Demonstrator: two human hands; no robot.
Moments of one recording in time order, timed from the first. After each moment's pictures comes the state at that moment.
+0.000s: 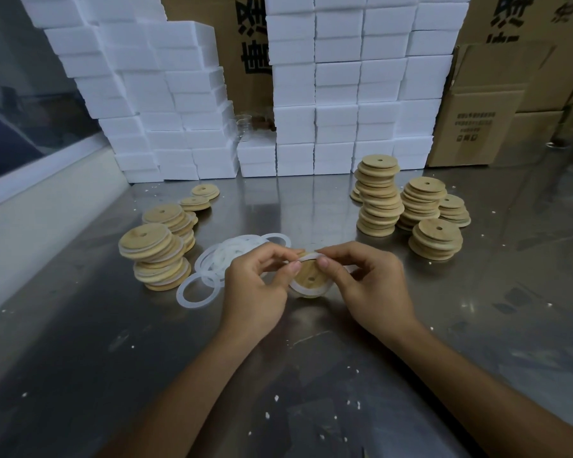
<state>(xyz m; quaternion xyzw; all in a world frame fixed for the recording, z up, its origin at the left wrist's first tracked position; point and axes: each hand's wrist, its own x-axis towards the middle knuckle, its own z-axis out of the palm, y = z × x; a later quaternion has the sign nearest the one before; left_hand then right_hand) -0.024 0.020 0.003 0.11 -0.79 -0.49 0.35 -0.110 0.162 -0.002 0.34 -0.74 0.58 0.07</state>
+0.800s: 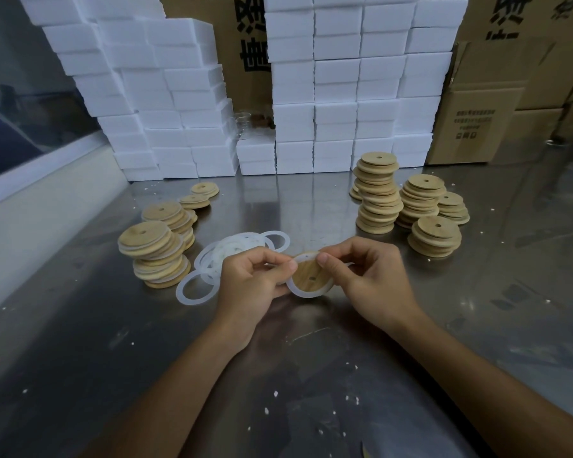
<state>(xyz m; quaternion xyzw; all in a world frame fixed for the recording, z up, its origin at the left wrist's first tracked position) -0.022 0.017 0.006 0.18 -0.66 -0.68 0.26 -0.112 0.163 0.004 0.32 -0.71 0.63 -0.01</state>
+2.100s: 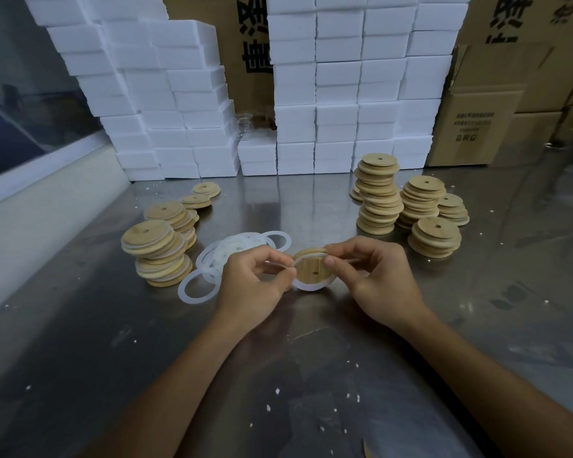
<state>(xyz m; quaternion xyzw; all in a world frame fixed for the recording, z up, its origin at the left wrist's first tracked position) -0.024 0.005 -0.003 0.13 -0.77 -0.55 0.29 -0.119 0.170 0.003 0.36 -0.73 0.59 0.02</state>
